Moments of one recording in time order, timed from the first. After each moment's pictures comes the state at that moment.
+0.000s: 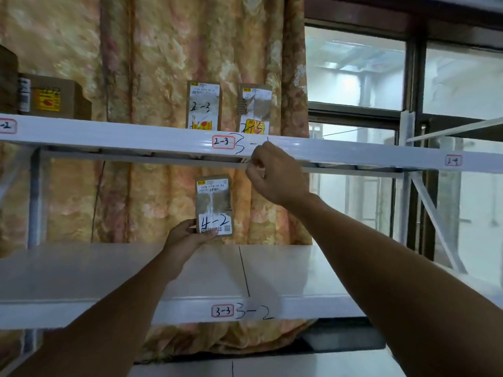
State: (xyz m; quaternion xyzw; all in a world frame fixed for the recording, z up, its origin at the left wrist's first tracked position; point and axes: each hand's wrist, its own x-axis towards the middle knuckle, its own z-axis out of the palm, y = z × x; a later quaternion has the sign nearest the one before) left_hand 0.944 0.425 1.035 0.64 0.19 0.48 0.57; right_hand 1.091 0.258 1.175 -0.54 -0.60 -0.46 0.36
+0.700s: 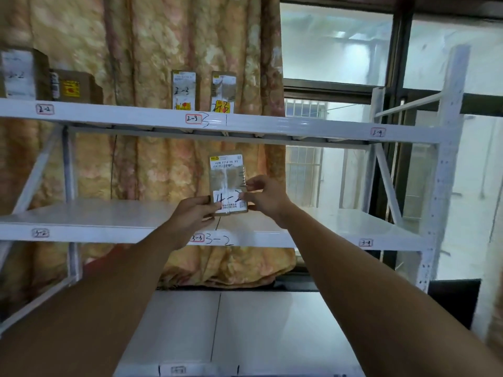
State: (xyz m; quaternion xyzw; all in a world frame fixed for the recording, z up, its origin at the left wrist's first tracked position) left_hand 0.911 0.190 1.025 0.65 0.19 0.41 0.61; right_hand 1.077 0.077 1.068 -0.59 -0.51 0.14 0.61
